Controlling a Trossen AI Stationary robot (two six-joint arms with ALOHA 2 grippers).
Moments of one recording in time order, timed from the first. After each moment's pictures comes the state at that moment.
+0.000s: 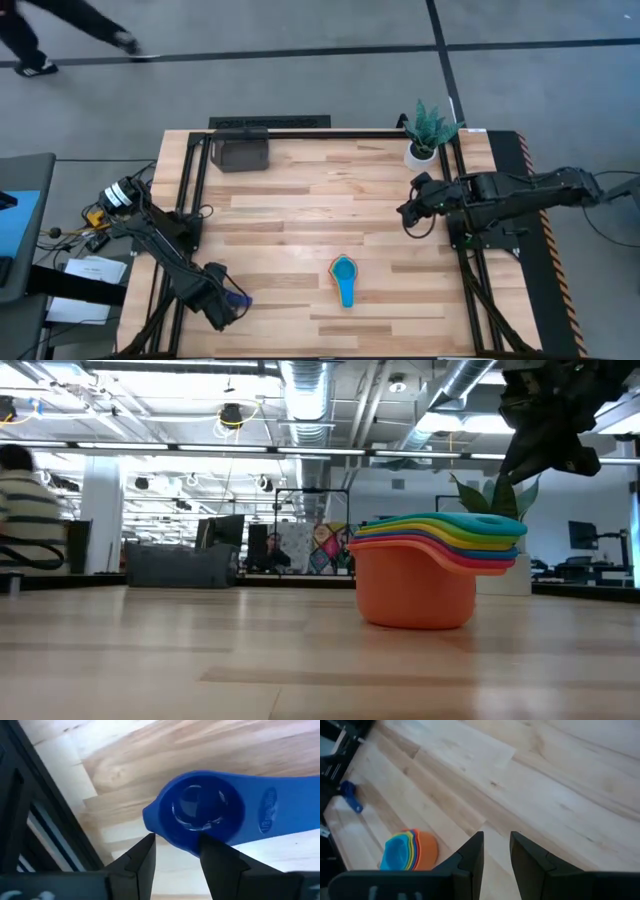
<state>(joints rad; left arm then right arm) -0.88 1.59 0.88 -0.85 0.17 -2.18 0.06 0.81 0.70 -0.73 0.20 1.02</state>
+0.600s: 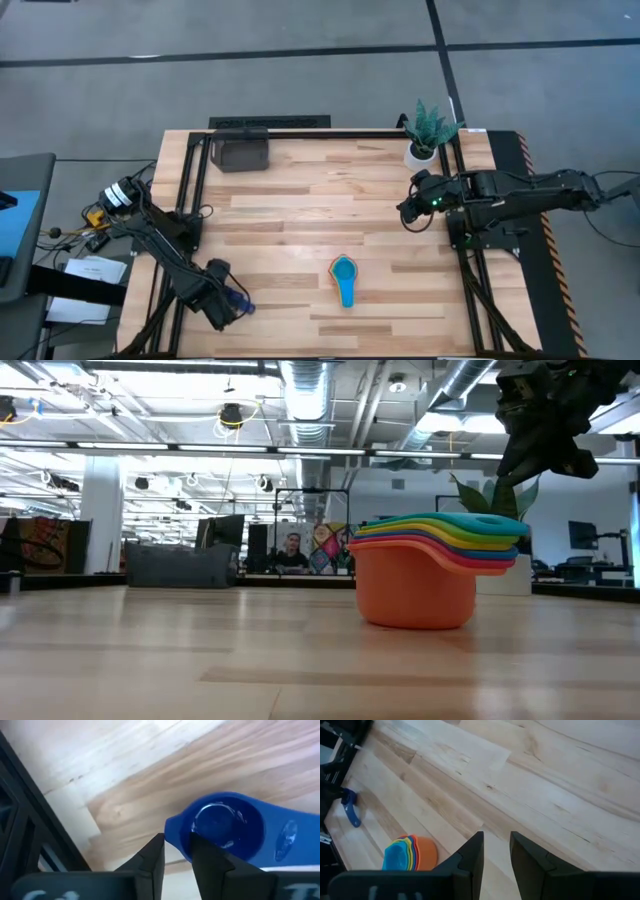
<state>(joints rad) -0.88 1.60 0.88 -0.86 0.04 -2.09 -0.01 0.81 0.70 -0.72 0.15 1.01</state>
